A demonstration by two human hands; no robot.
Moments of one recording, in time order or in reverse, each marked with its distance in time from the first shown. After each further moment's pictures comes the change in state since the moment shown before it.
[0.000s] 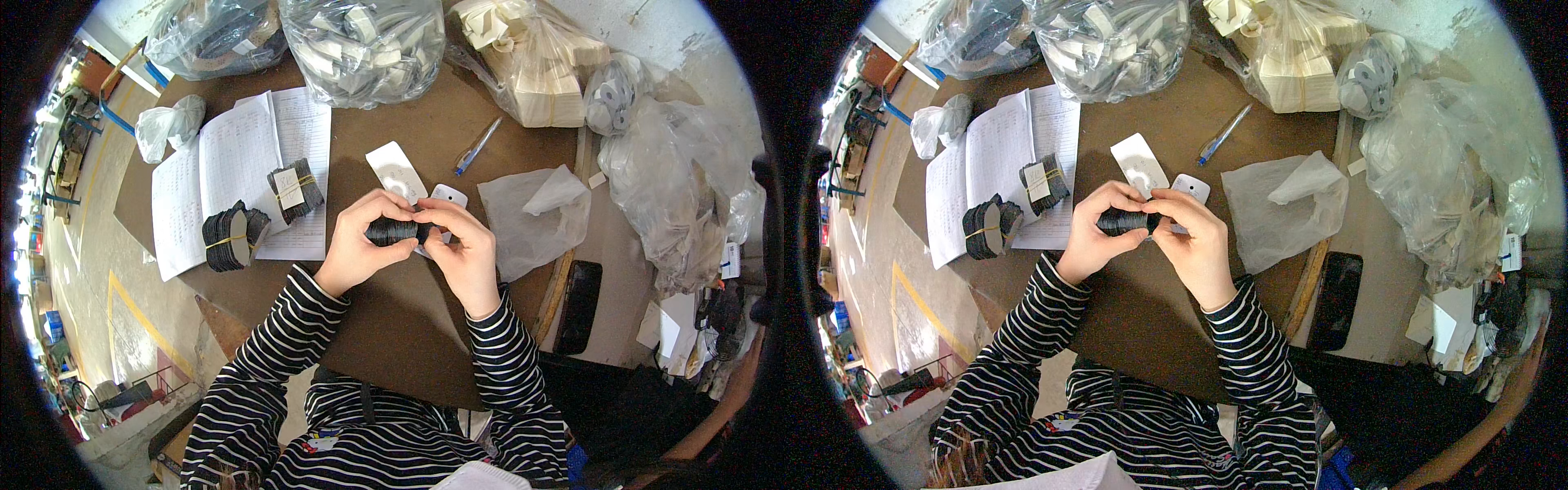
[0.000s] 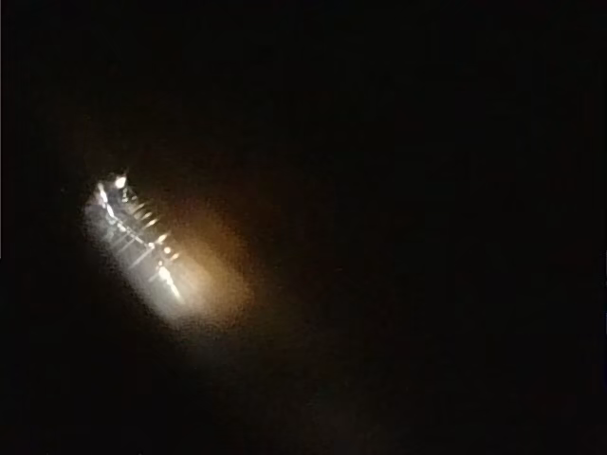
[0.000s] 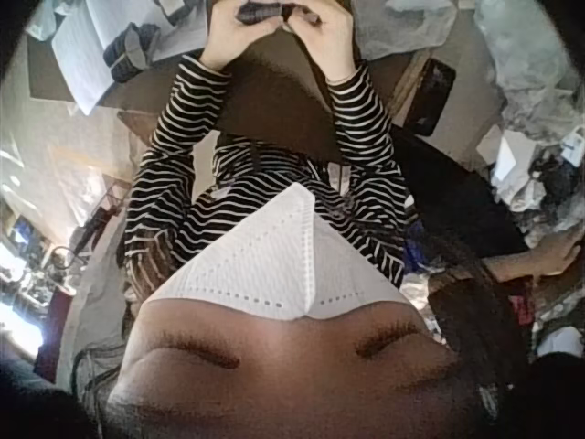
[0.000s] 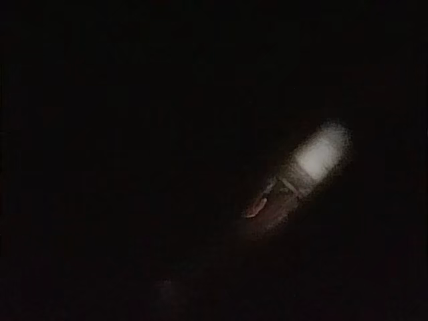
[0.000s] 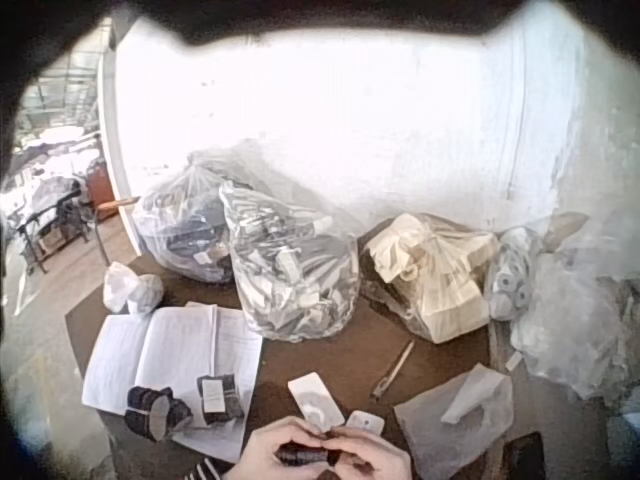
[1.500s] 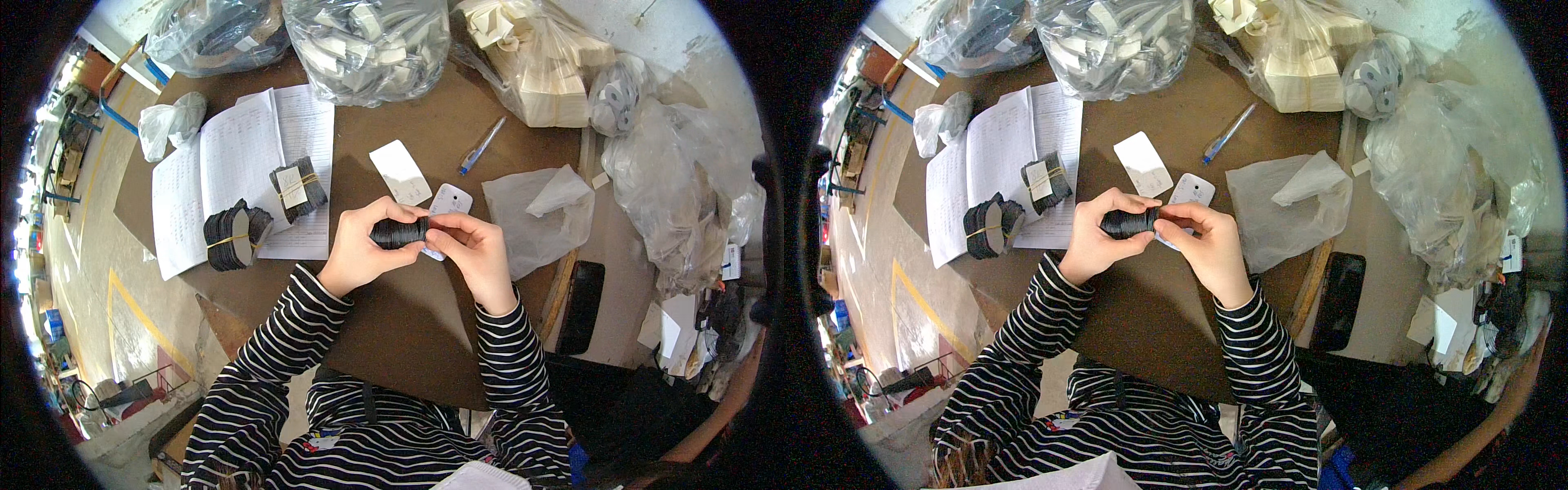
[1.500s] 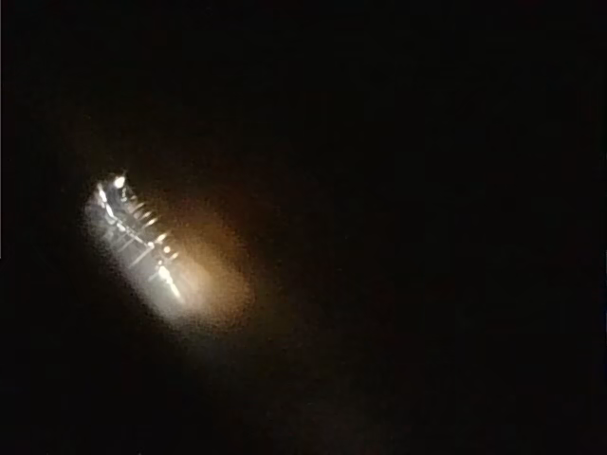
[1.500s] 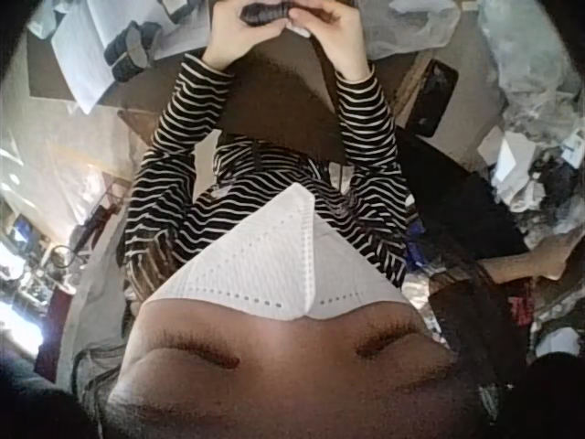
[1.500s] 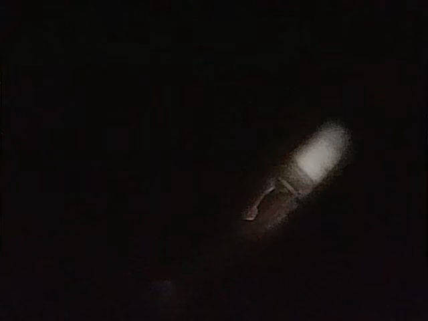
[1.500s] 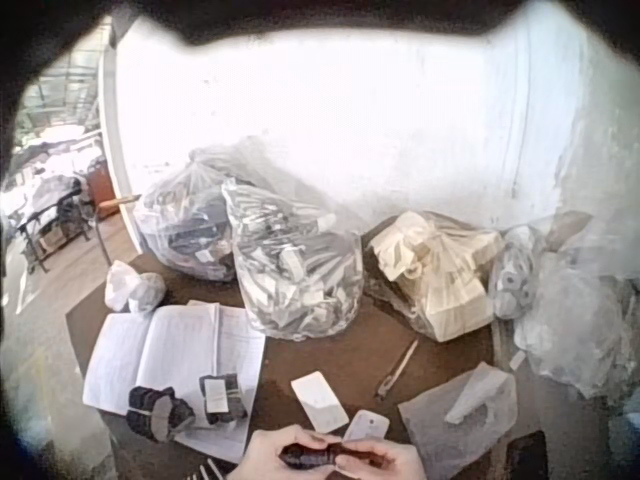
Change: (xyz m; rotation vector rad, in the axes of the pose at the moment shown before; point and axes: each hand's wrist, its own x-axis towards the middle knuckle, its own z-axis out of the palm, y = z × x) left_hand -0.003 0.007 0.000 -0.107 -0.034 -0.167; right_hand -0.007 0.011 -0.011 0.448 -0.101 0.442
